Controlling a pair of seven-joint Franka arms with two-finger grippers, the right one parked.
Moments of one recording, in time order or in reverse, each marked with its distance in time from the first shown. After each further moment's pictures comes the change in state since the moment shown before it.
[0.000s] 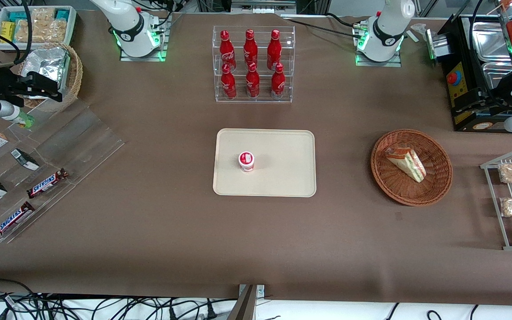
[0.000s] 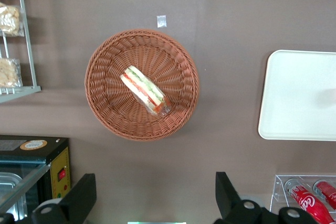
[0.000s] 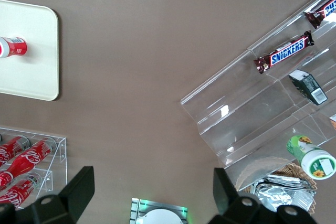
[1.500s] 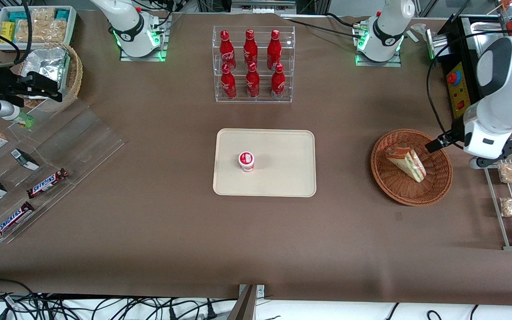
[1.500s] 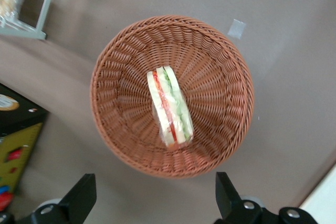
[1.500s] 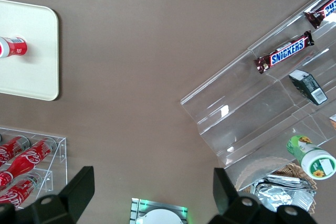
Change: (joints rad) arm 0.002 0.029 0.001 -0.448 0.109 0.459 -0.535
